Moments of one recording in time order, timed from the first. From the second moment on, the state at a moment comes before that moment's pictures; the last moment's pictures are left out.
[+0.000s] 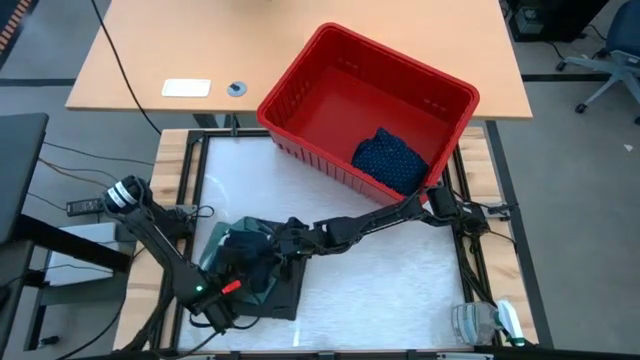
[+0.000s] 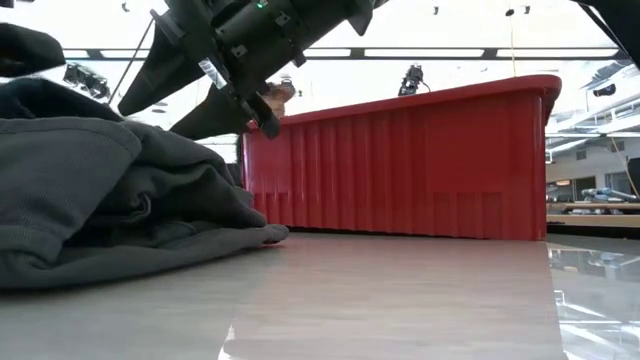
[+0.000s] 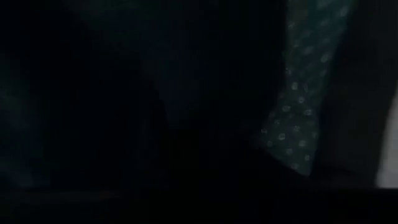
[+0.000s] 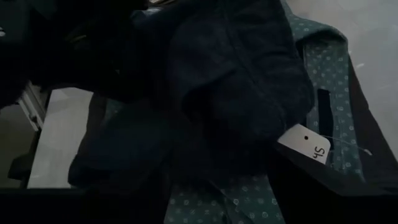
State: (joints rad) left arm -0.89 1.60 1.05 -1.04 -0.32 -0.74; right arm 0.19 2.24 1.78 -0.18 0.13 0.48
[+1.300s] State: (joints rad) left arm -0.40 1.42 1.44 -1.32 -0.32 -0.30; right arm 0.17 2.02 1.85 -0.32 0.16 0.17
